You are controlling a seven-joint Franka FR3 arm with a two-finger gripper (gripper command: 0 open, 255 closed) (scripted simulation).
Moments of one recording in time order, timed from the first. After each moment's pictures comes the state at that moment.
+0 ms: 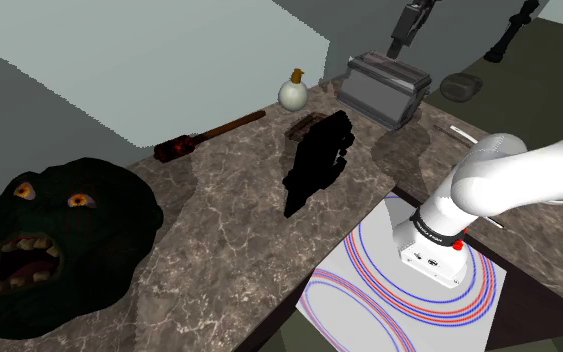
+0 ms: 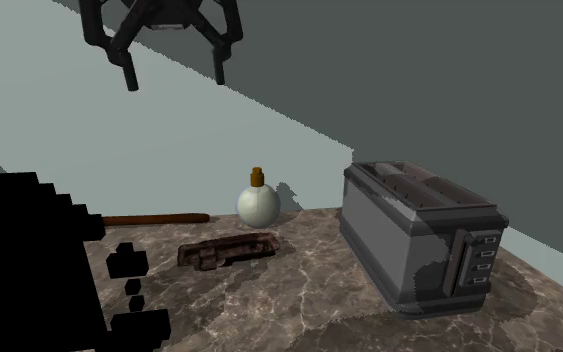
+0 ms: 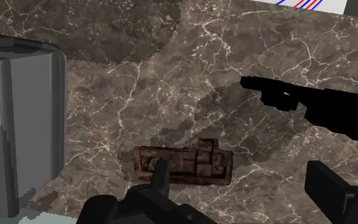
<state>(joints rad) 0.00 -0.81 -0.01 -2.26 -0.06 1.53 -0.14</state>
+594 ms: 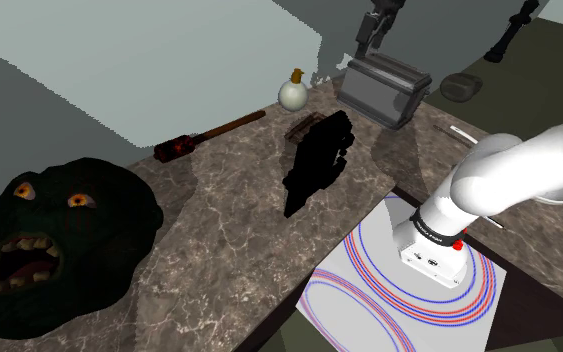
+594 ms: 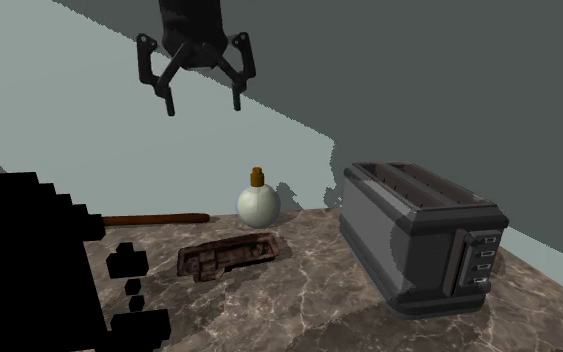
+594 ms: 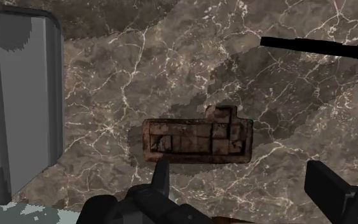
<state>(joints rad) -0.02 -0.57 -0.05 -2.20 -0.07 1.69 -0.14</state>
